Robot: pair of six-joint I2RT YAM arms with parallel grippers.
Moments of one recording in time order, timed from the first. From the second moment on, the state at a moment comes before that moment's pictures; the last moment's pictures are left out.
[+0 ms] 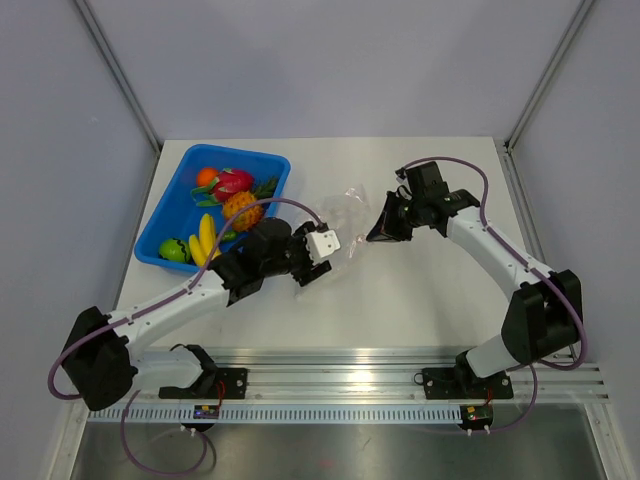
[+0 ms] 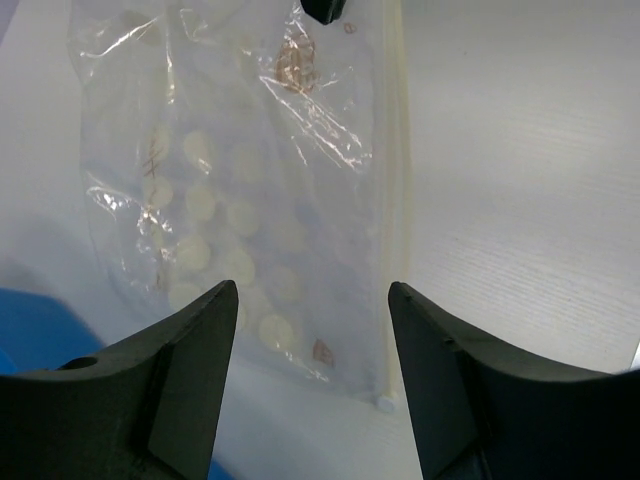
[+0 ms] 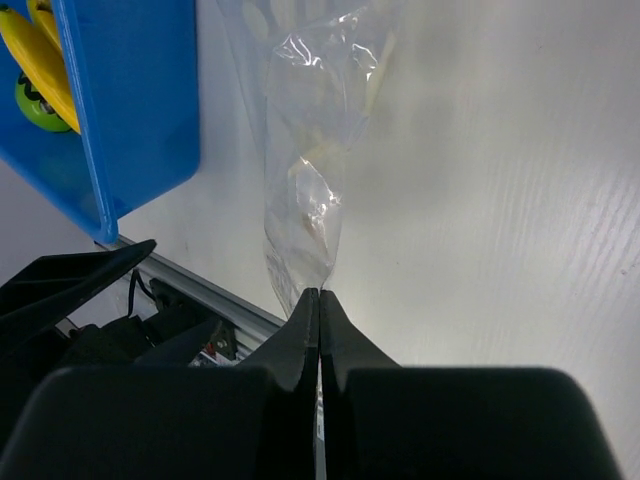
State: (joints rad) left arm -0.78 1.19 0.81 -0.13 0.21 0.43; right arm 0.38 1.51 1.23 -0.63 -0.40 0.64
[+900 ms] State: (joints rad) left arm -0.98 1.26 0.71 0.08 -0.10 0.34; right arm 0.38 1.43 1.19 -0.63 -0.44 0.85
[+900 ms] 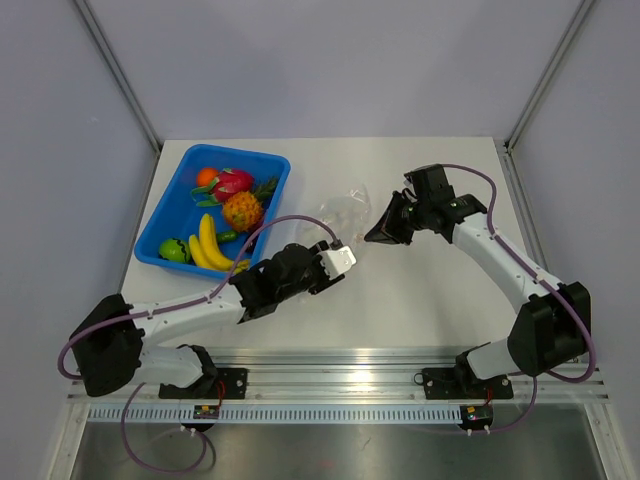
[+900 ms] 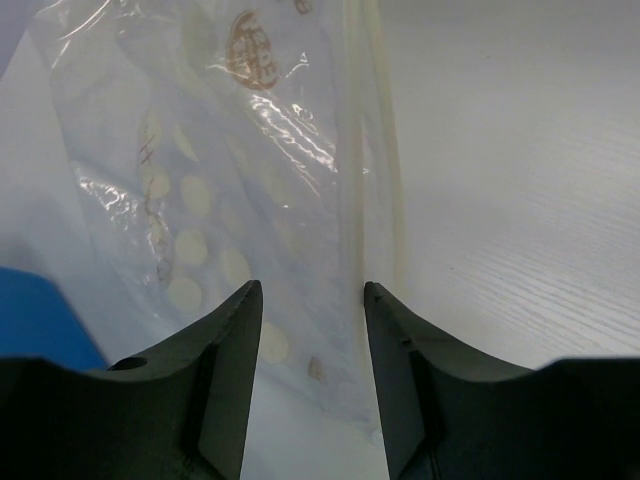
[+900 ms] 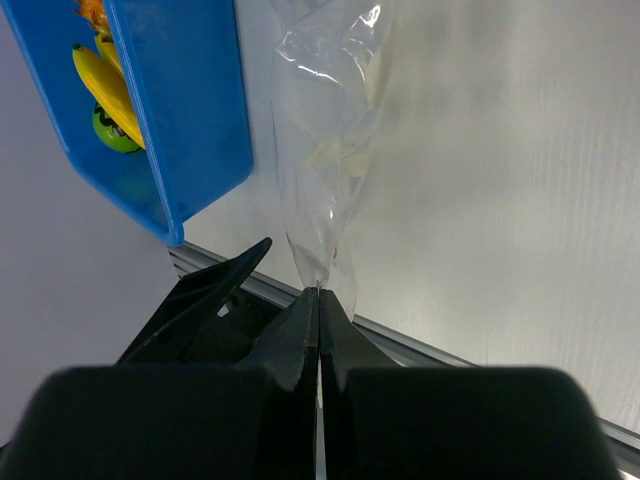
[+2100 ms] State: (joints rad) left arm -0.95 1.47 1.26 -0.30 -0.15 -0.12; right arm 0.38 1.08 1.08 -0.59 -0.23 0.72
